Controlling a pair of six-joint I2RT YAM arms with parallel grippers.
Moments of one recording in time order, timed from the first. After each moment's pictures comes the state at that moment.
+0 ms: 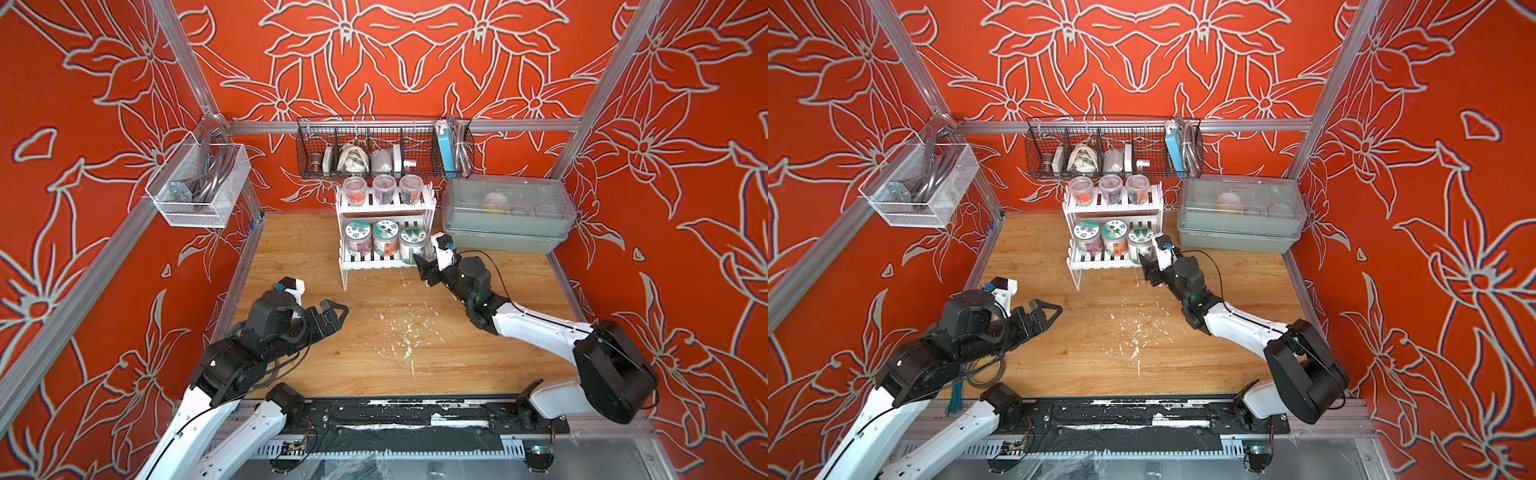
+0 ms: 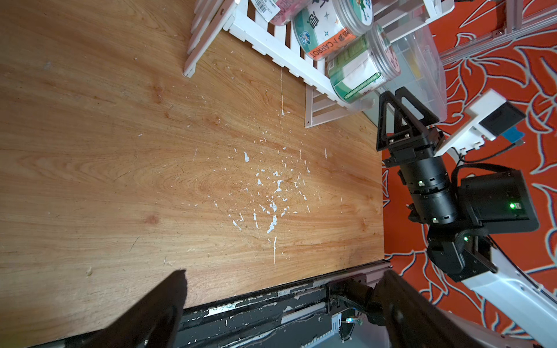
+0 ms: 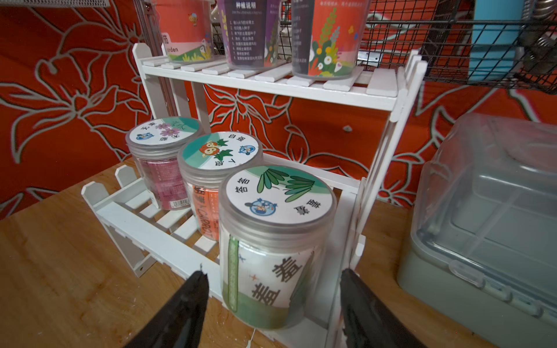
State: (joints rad) left arm -0.46 0.63 1.00 -1.05 0.14 -0.93; right arm 0.65 1.41 0.72 0.57 0.08 0.00
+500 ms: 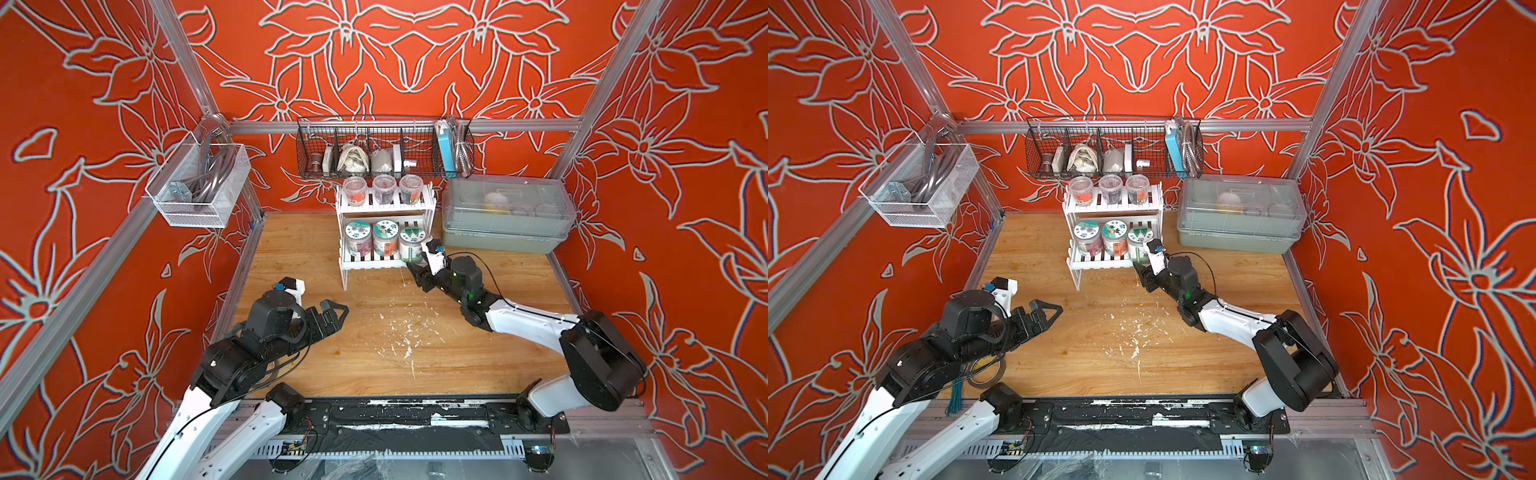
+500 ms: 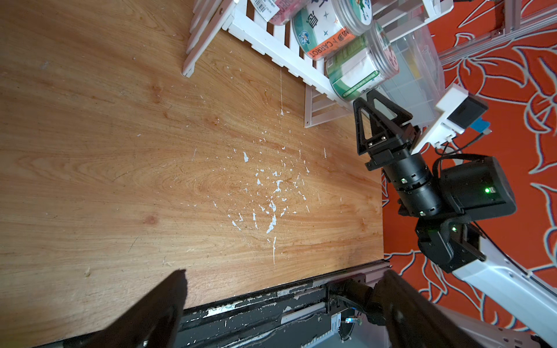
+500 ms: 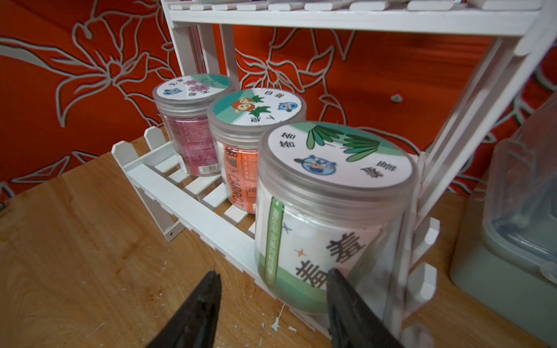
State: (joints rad) left arm -0.46 0.62 1.00 -1.04 0.14 -0.93; right arm 0.65 1.51 0.76 0.53 -0.05 0.01
